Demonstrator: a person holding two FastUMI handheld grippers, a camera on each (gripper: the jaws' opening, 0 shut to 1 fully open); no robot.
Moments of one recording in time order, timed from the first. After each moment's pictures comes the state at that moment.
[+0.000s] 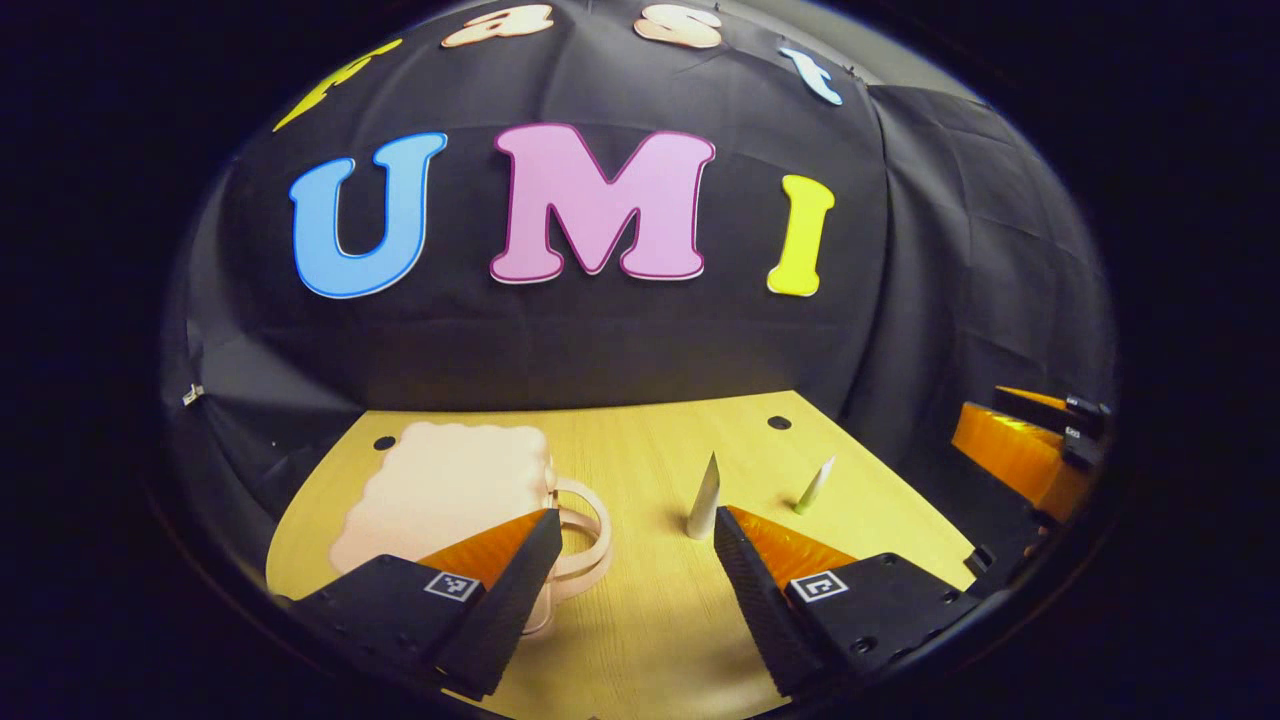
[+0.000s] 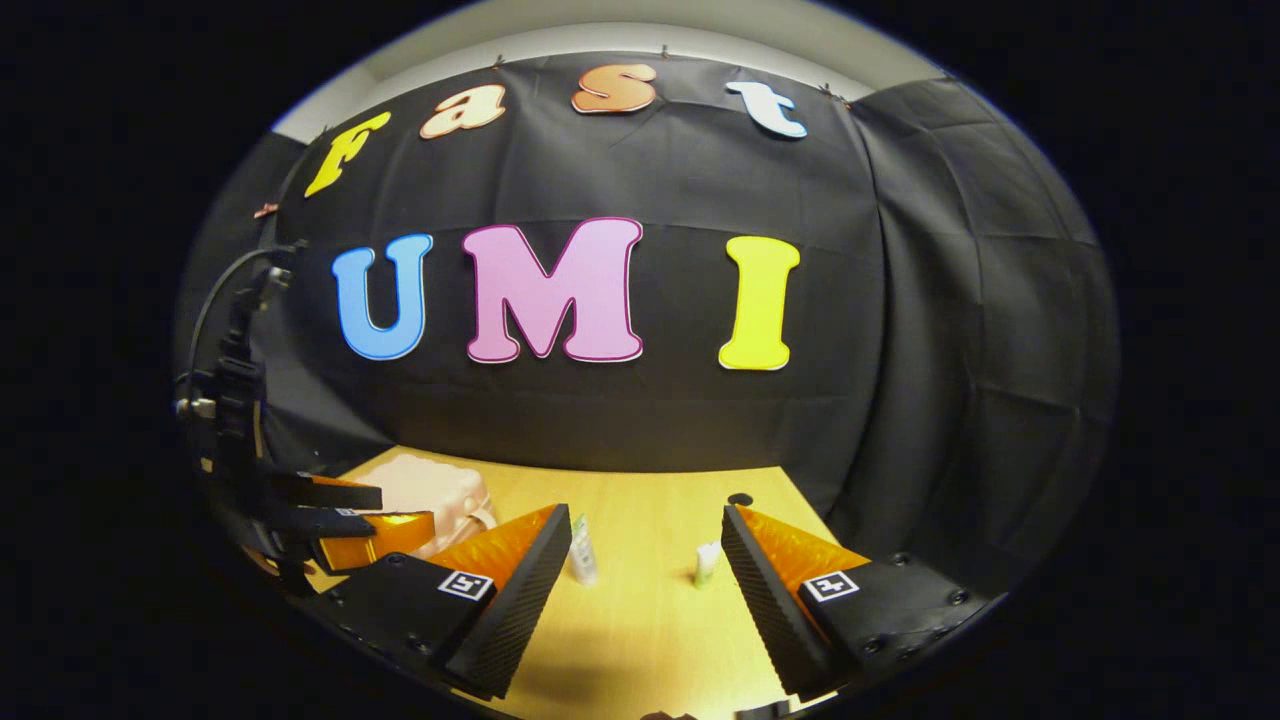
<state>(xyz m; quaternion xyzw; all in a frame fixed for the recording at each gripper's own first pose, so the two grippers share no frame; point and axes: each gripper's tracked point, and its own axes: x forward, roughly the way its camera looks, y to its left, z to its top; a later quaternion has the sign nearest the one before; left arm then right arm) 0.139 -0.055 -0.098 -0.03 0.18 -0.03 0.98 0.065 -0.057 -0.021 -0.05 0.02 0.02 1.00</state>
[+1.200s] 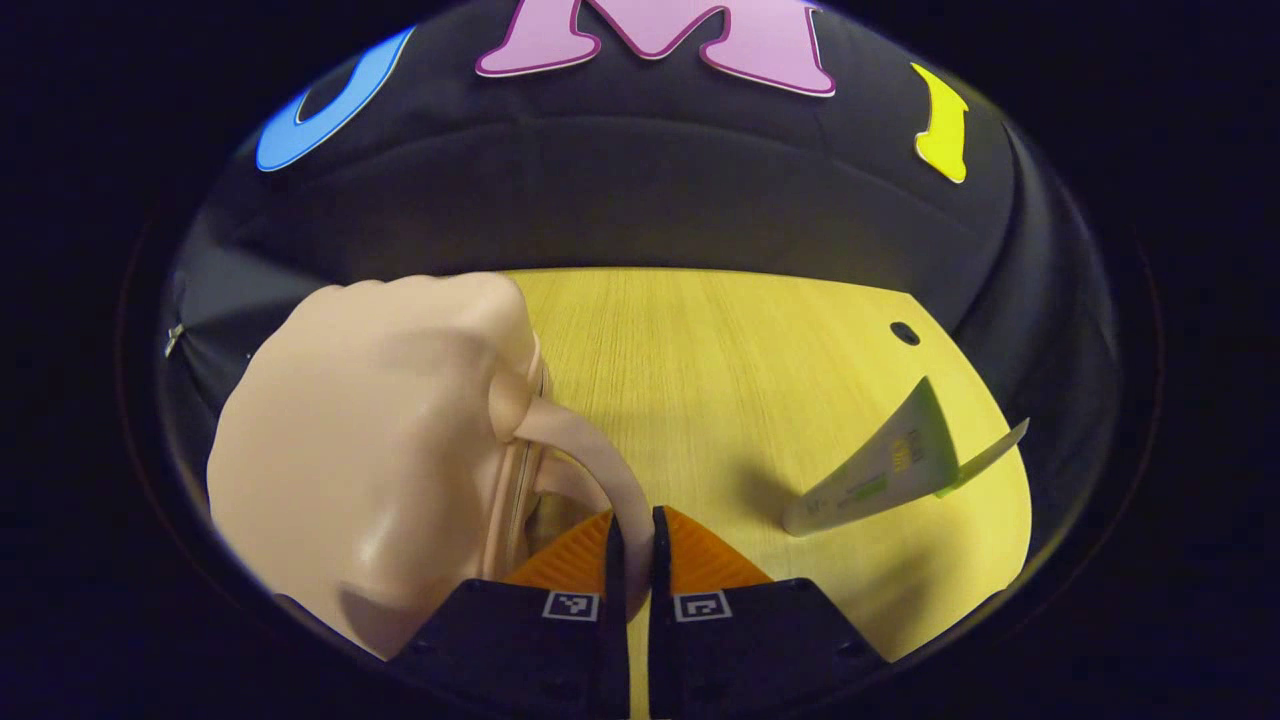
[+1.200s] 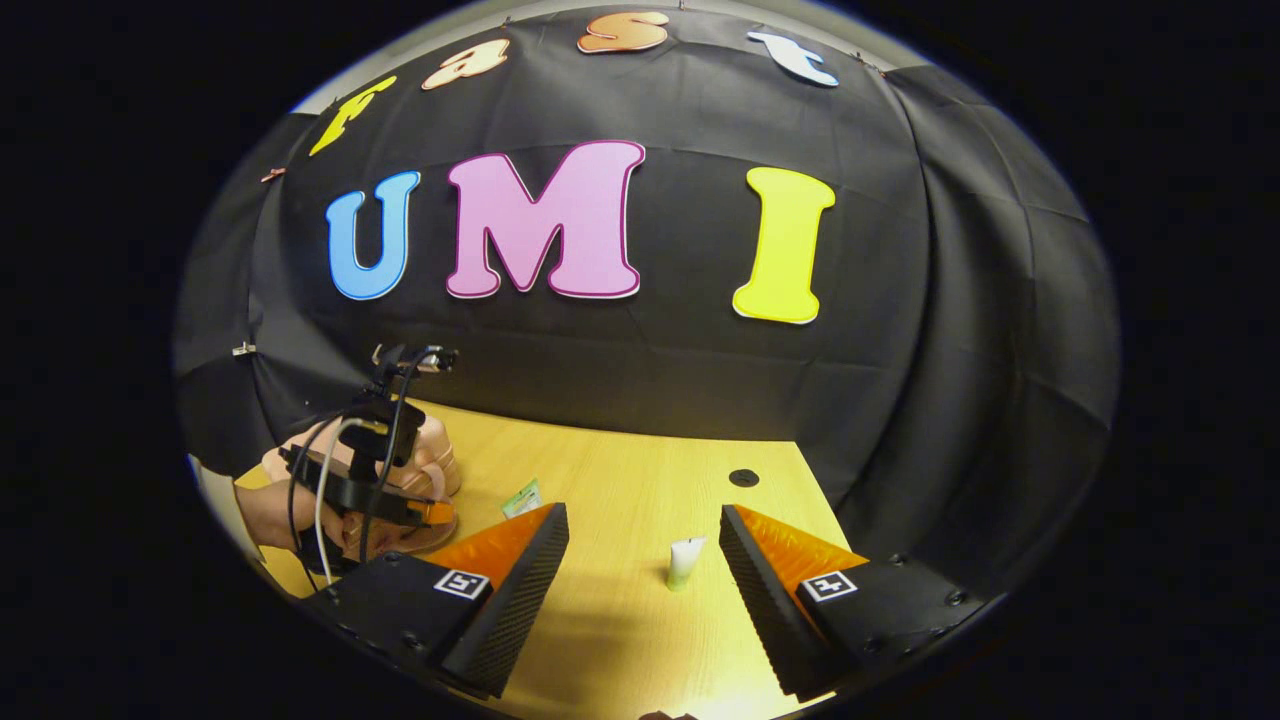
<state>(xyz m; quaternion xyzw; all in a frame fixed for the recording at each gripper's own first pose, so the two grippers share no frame) 0.274 -0.026 -0.223 -0.07 0.34 0.03 0.94 0.135 -0.086 -0.074 -0.05 0.10 0.05 0.99</state>
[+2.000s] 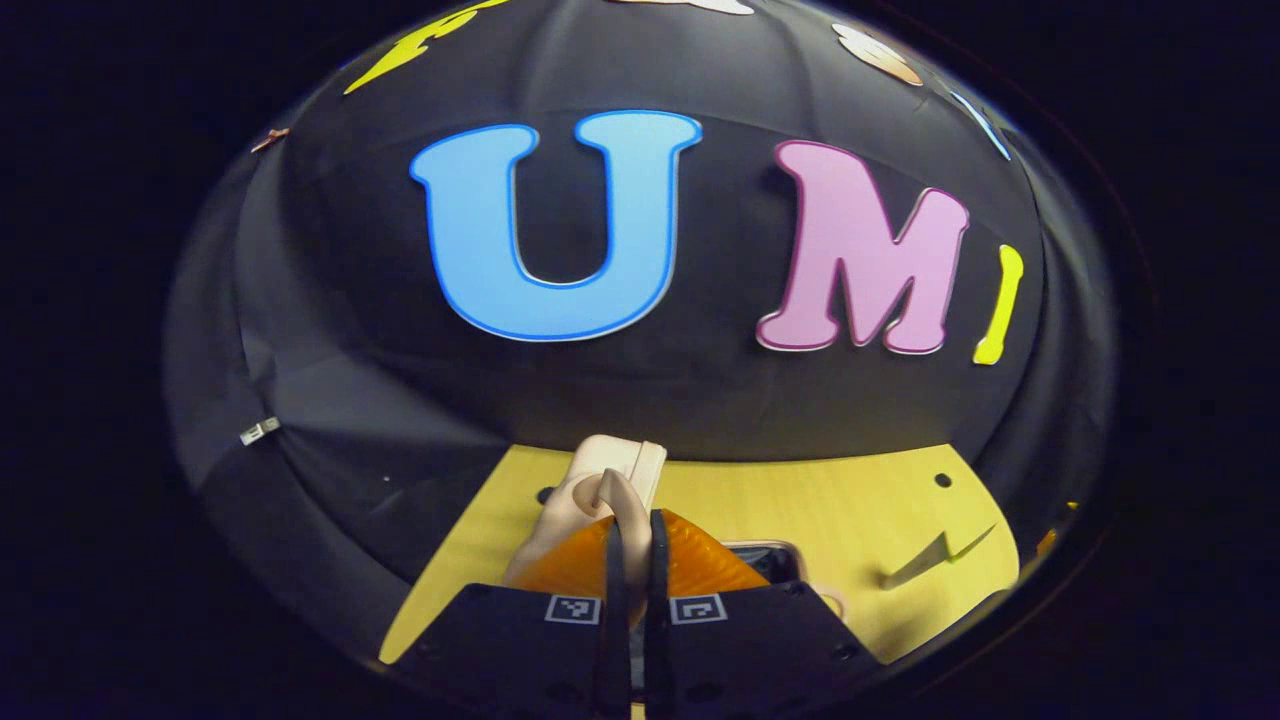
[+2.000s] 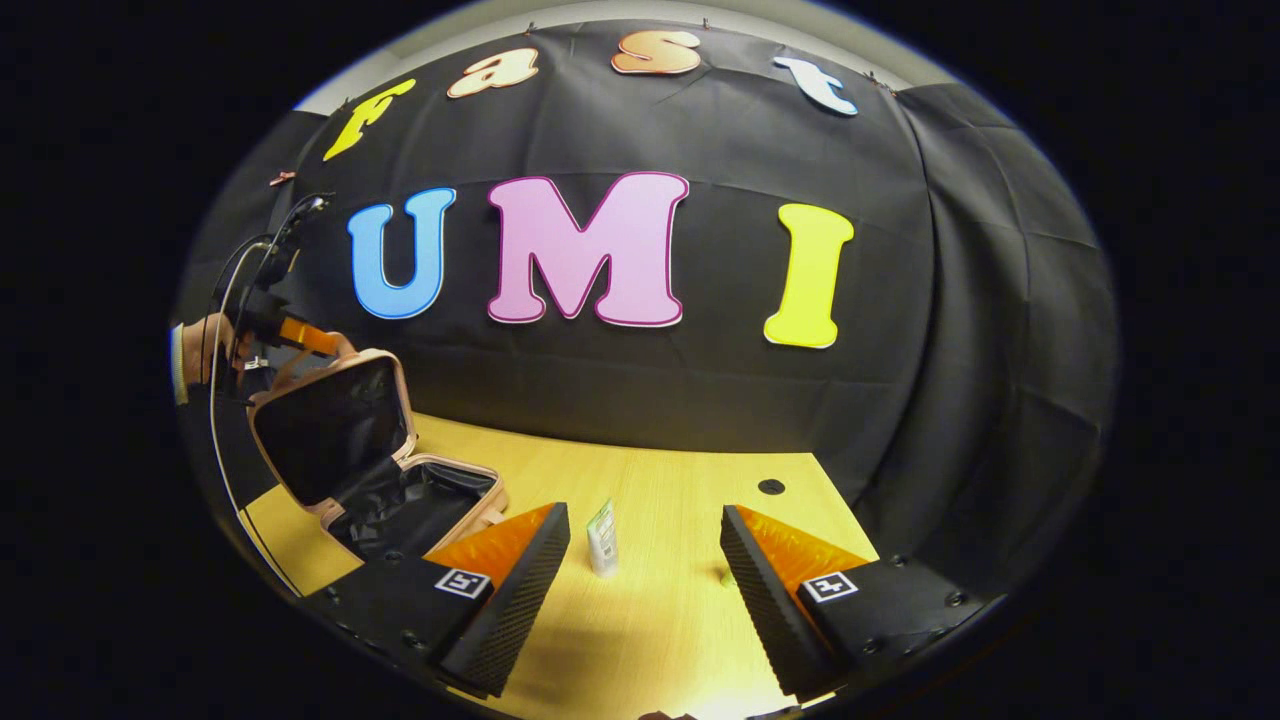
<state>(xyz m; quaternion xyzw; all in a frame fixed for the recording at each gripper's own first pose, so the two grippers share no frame) 0.196 0.316 -0.006 -0.03 0.16 0.14 0.98 0.093 -0.009 -0.056 -0.05 0.09 0.04 0.99</state>
